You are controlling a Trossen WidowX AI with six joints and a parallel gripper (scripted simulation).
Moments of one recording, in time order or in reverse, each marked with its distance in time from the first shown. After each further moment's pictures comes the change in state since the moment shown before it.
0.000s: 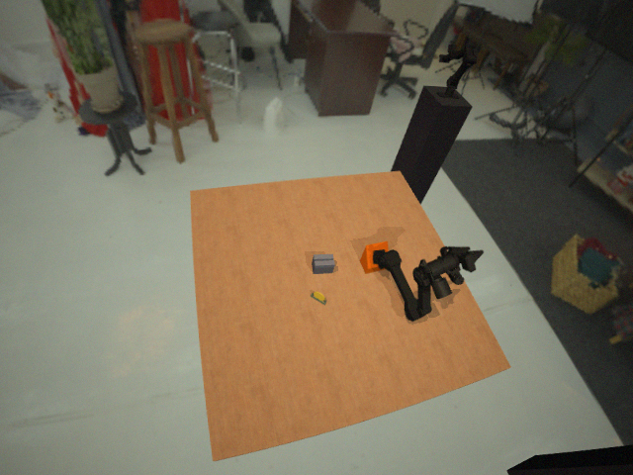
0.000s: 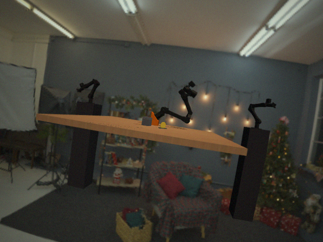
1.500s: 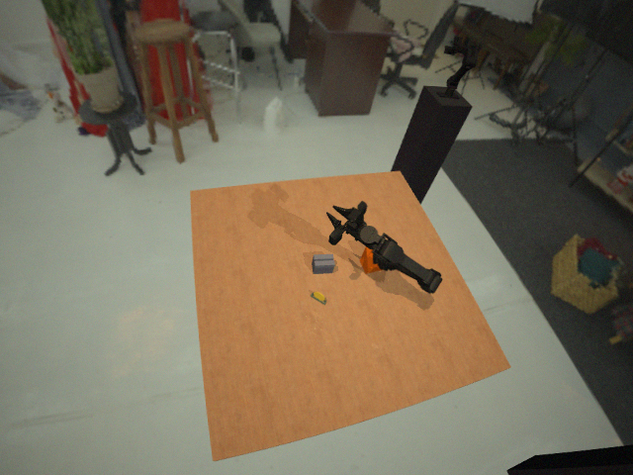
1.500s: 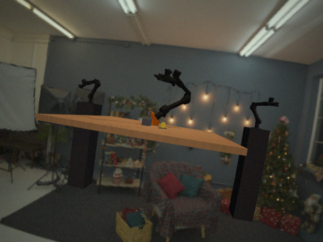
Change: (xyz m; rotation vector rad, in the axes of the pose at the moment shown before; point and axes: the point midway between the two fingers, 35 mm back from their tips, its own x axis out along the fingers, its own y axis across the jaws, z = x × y) arm -0.389 -0.094 -0.290 -1.119 2.020 1.044
